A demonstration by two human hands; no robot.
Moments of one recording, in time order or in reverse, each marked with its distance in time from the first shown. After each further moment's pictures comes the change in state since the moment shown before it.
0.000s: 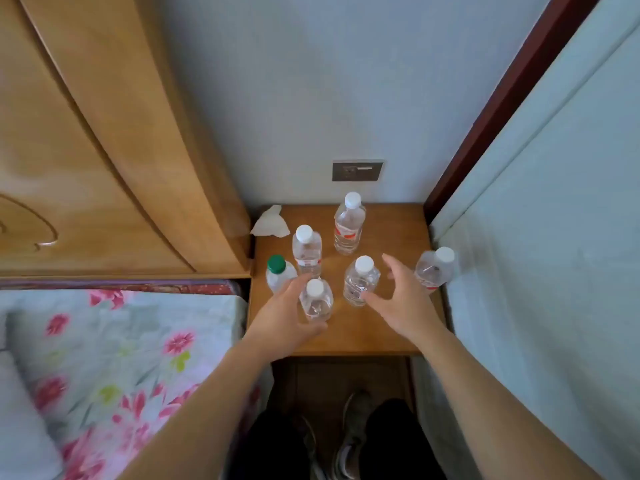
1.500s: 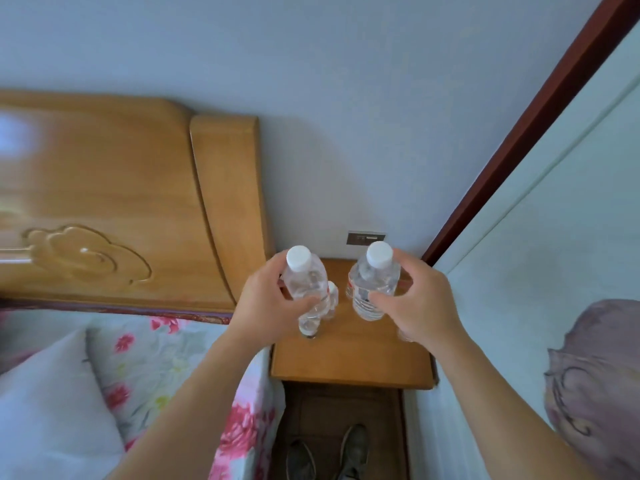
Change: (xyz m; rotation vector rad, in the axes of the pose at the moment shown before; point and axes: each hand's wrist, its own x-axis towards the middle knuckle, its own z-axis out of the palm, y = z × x) left_hand -0.104 0.136 -0.210 -0.251 0.351 0.136; right_hand -0.092 -0.231 -0.159 0.022 0.213 -0.264
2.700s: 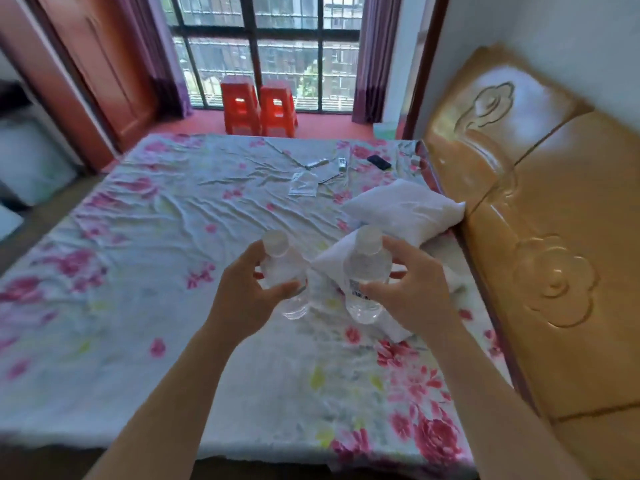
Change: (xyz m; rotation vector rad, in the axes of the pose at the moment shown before) left_hand -0.572 -0.032 -0.161 0.118 1.515 -0.613; right_hand -0.312 -0.349 0.205 0.415 -1.171 -1.101
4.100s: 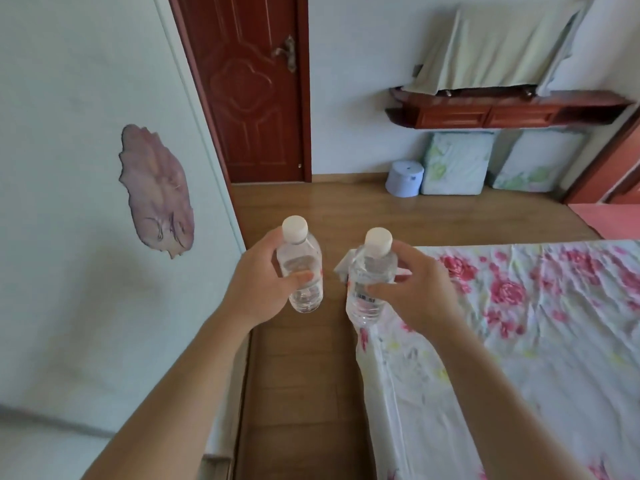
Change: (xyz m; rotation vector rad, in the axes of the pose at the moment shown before) left_hand -0.299 -0.215 -0.609 0.398 1.143 -0.744; right_hand -0.078 -0.465 0.701 0.222 -1.220 -0.692
